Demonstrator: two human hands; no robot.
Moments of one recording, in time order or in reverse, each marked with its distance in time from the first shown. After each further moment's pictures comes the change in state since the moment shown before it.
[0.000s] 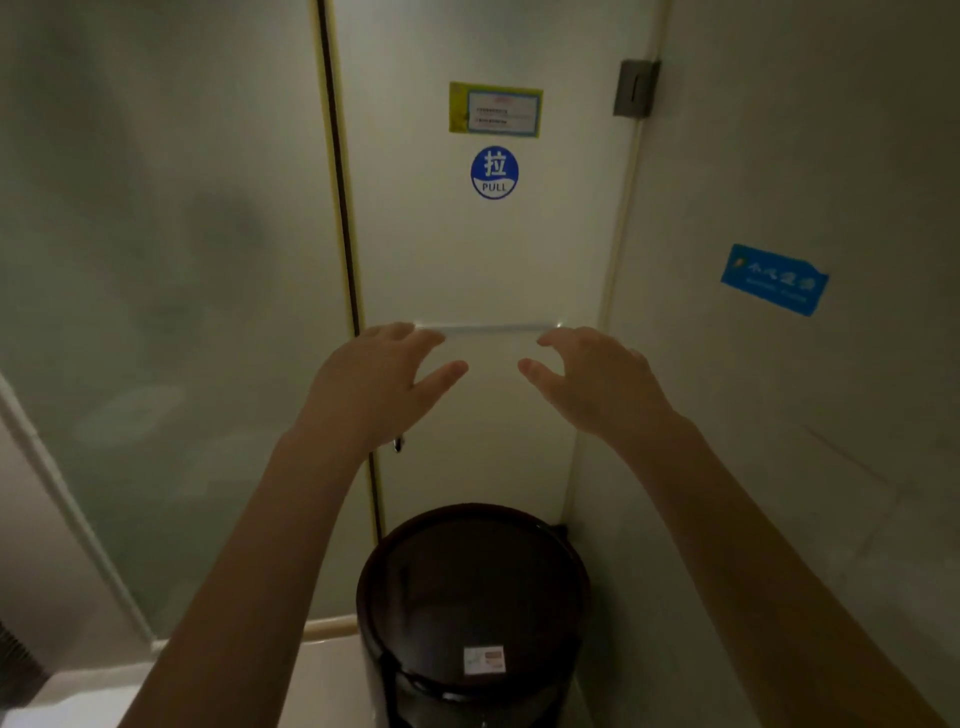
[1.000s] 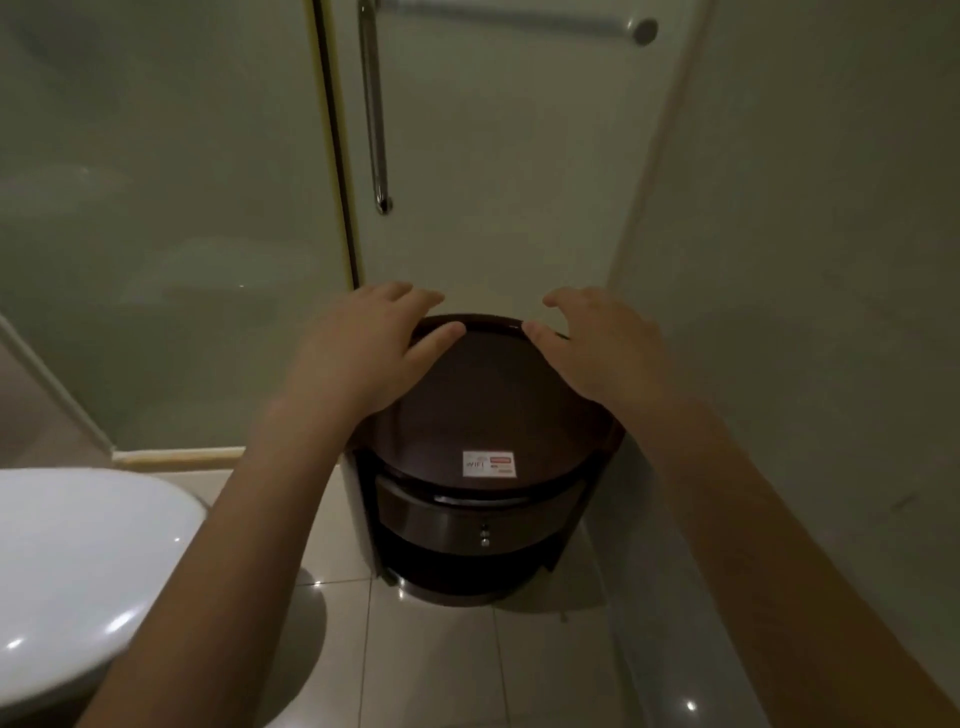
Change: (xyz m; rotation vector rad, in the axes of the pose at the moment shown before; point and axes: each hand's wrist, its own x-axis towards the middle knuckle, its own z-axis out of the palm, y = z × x) left_hand -0.169 -0.057 0.387 -0.033 -0.120 -0.035; right_hand -0.123 0.087 0.389 0.004 -0.163 0.007
